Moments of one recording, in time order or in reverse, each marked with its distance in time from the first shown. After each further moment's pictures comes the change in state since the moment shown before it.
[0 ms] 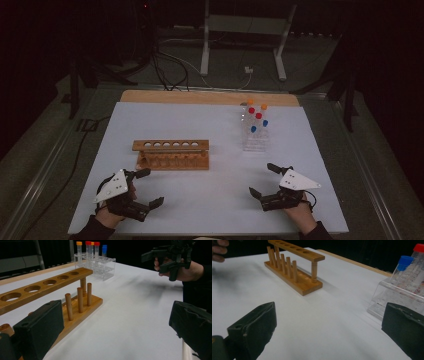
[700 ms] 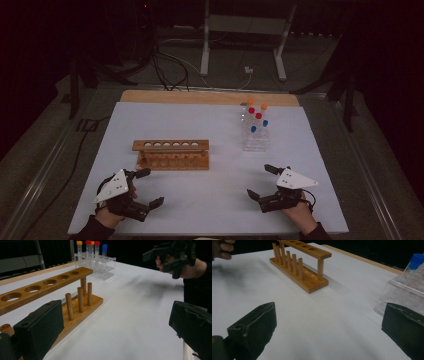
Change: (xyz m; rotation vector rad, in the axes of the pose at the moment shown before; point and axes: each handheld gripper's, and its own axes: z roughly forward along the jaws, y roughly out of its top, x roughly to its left) left arm -0.001 0.000 0.001 0.007 0.004 0.006; right arm 0.005 0.011 0.000 0.041 0.043 0.019
